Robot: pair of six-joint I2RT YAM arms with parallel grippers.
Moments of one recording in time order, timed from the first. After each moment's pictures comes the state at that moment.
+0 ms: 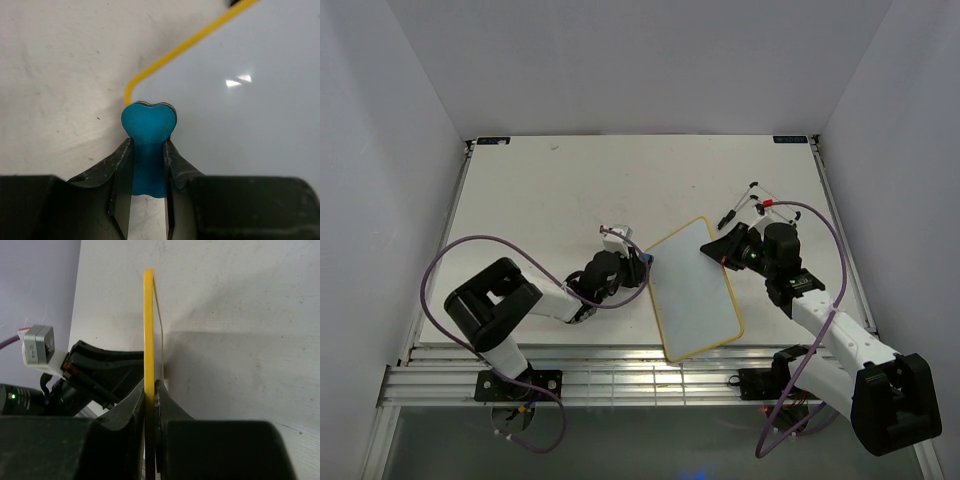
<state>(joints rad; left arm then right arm) -0.85 1.64 0.46 0.81 -0.20 -0.50 0.33 0.99 0.49 0.14 -0.39 0.77</state>
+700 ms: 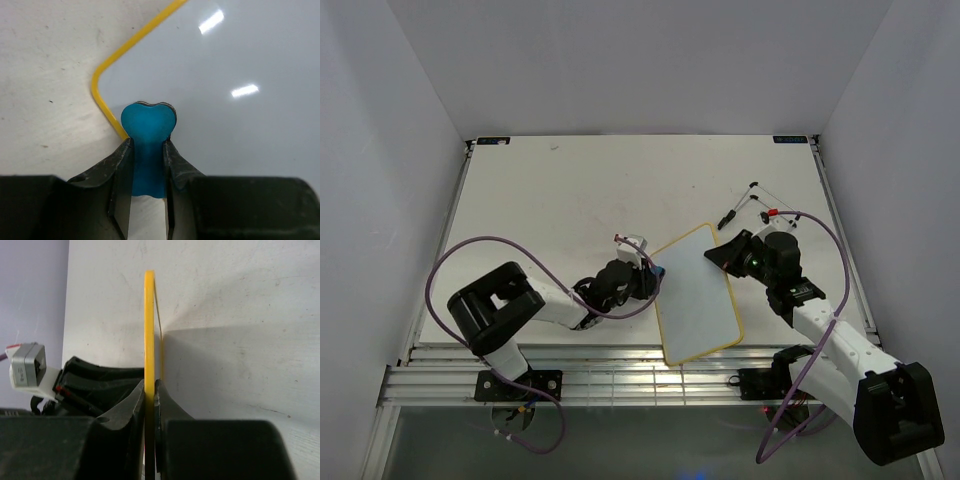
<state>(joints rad) -0.90 1.66 0.51 0.73 -0.16 -0.51 0.33 0.94 0.41 0.15 -0.32 0.81</state>
